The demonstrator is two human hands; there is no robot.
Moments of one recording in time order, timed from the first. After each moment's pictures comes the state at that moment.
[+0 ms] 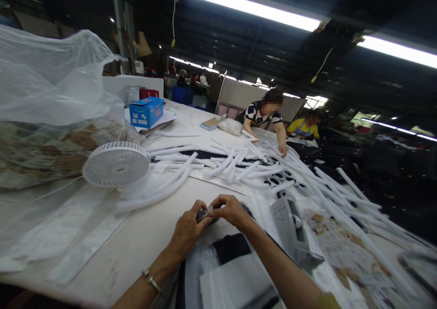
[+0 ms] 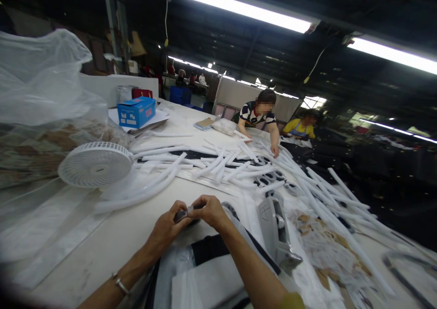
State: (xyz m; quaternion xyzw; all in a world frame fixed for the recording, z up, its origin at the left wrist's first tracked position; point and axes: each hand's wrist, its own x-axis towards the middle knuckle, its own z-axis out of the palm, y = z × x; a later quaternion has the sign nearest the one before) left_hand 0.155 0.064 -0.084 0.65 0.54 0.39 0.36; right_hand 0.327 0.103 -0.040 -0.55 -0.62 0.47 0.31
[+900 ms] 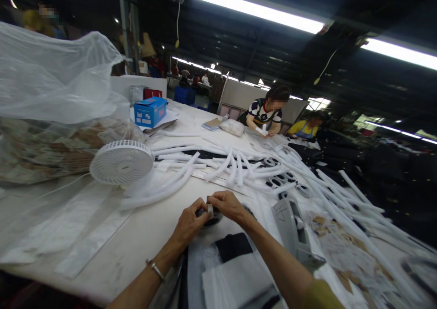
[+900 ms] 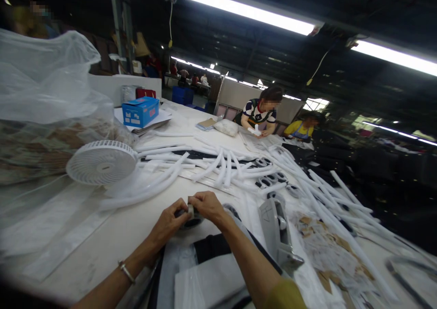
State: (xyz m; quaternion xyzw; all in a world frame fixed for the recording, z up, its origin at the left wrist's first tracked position) left_hand 0.149 0.075 -0.090 0.61 0.48 0.45 0.44; right_hand 0.311 0.115 -0.028 -0.52 -0.74 0.36 0.23
